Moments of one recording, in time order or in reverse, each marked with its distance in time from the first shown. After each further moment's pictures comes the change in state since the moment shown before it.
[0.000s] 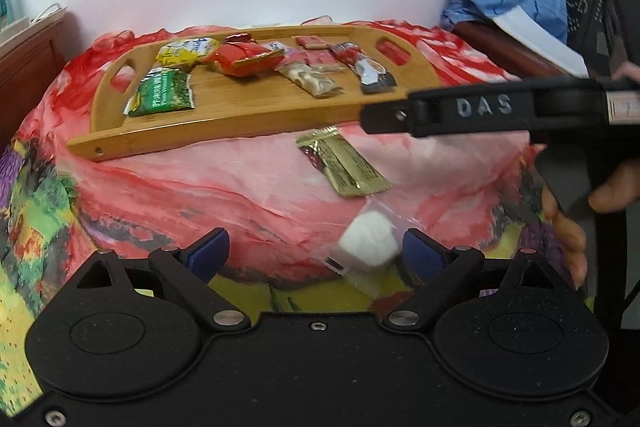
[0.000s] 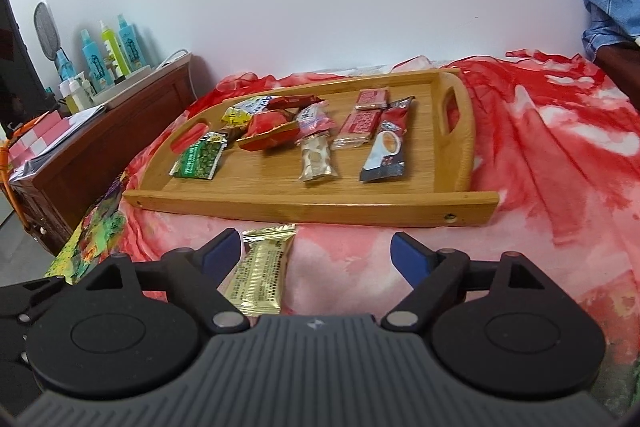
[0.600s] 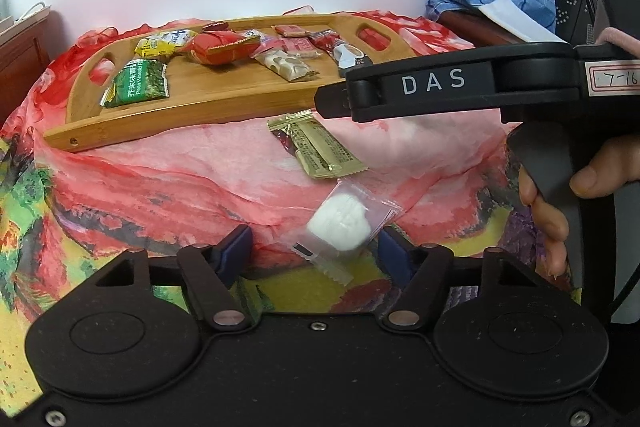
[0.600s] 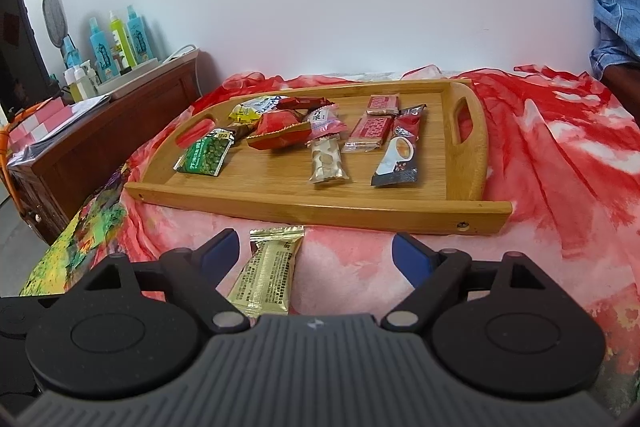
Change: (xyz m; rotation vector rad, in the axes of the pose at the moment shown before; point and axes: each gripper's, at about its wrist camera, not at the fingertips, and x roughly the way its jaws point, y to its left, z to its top) left arm 0.006 -0.011 -0.009 0.013 0.008 -0.028; right arm 0.004 0.011 -0.003 -0.058 -0.015 -0.011
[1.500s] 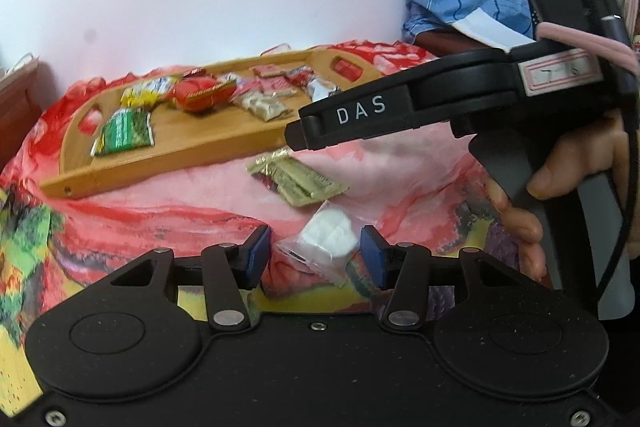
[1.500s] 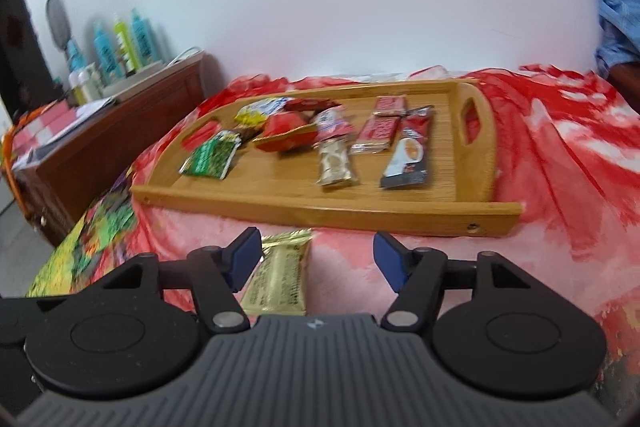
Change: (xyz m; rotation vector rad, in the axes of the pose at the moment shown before) left arm -0.013 -0.020 -0.001 0.102 -0.120 -0.007; right arm 0.001 -0.001 0.002 0.020 -0.008 0.013
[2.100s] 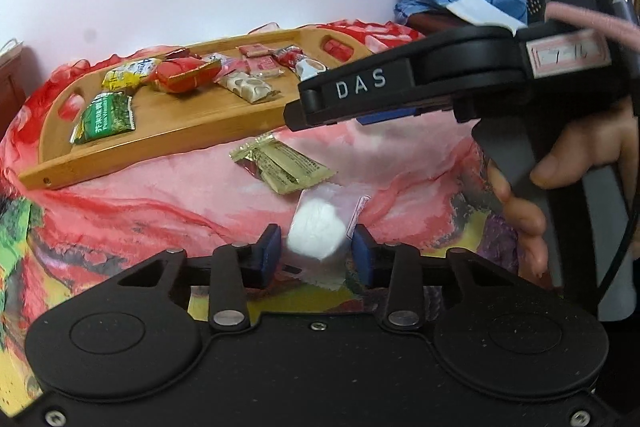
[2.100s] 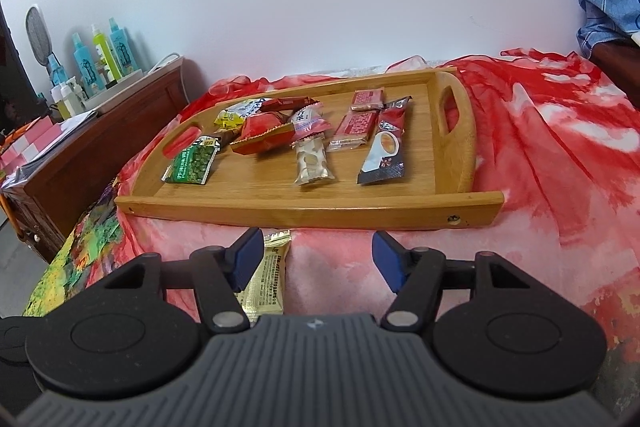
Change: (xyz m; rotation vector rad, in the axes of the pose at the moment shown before) left arm 0.014 0.002 0.003 -0.018 0.073 -0.047; right arm 0.004 -0.008 0.000 0.053 0.012 -0.027
